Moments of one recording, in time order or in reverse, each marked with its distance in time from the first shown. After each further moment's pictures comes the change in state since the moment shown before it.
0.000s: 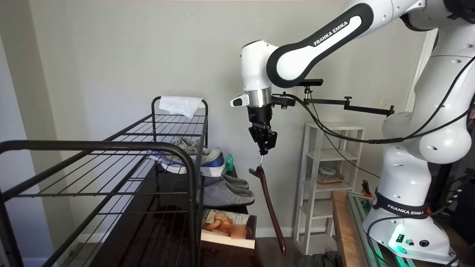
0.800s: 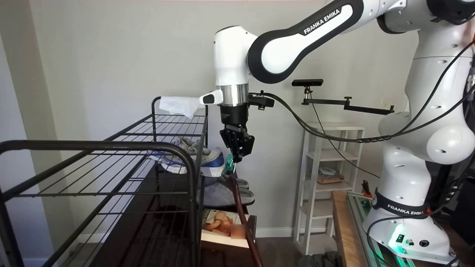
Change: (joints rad) arm 0.115 0.176 0.093 0.212 0.032 0.024 0.011
